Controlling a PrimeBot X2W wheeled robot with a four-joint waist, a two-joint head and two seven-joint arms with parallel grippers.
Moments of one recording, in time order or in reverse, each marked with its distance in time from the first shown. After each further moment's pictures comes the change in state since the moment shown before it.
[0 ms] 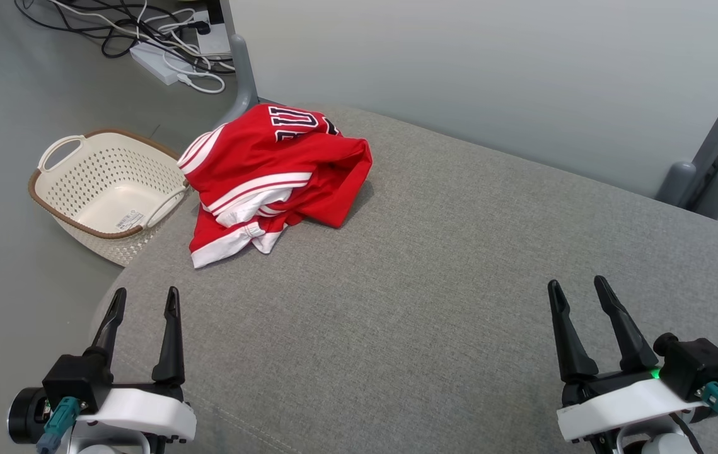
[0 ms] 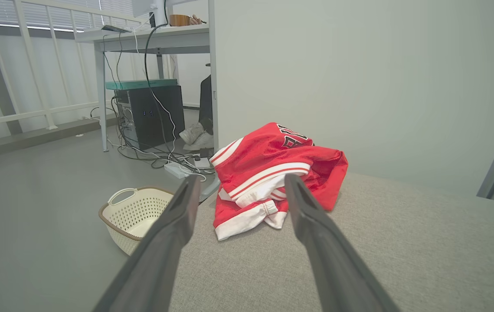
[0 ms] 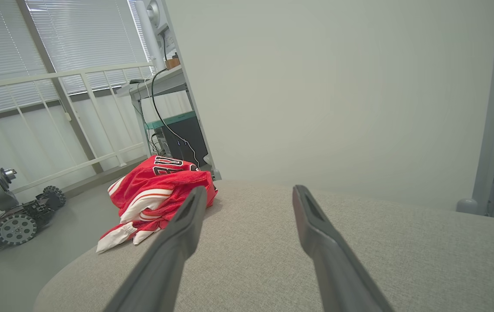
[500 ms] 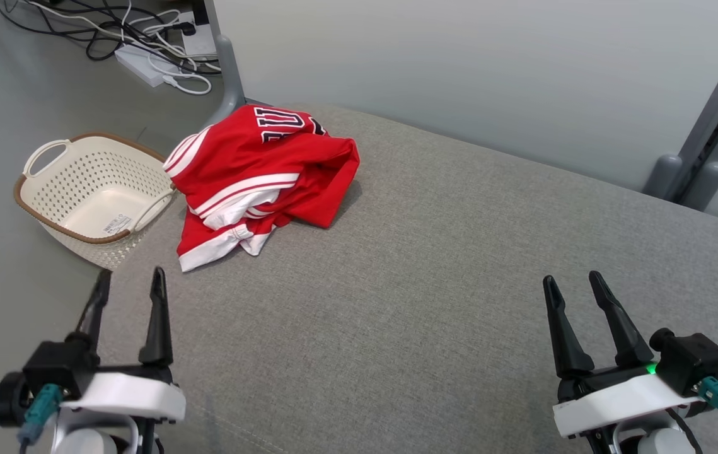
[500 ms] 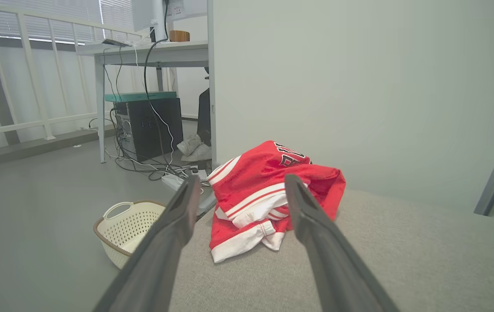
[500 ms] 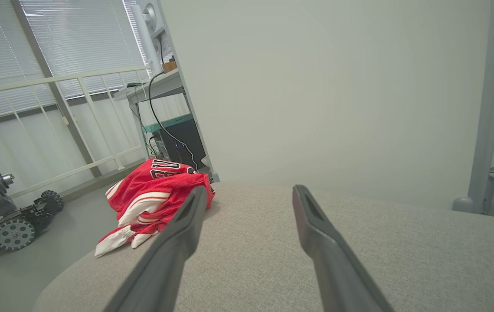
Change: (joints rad) left arm -0.017 0.000 0.022 -0.021 -0.009 -0.006 0.000; right arm -0.011 0.000 0.013 0.003 0.011 0.000 0.000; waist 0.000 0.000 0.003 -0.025
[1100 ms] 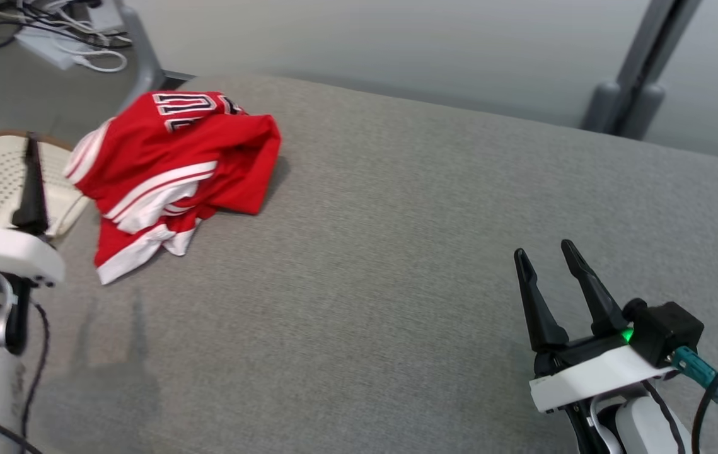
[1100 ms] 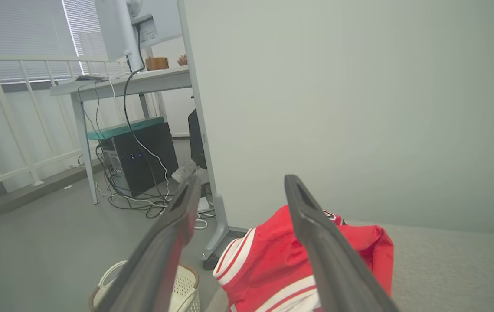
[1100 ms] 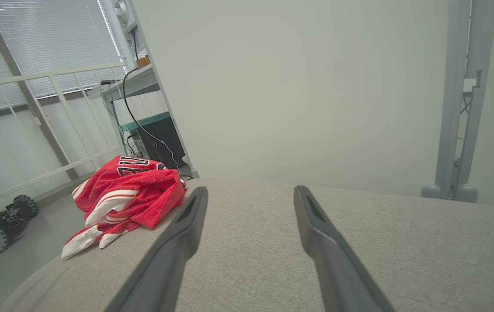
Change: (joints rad) left arm -0.455 0.233 0.024 0.353 -0.052 -0.045 0.002; right arm -0.086 0.000 0.063 0.015 -0.026 0.000 0.000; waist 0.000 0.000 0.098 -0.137
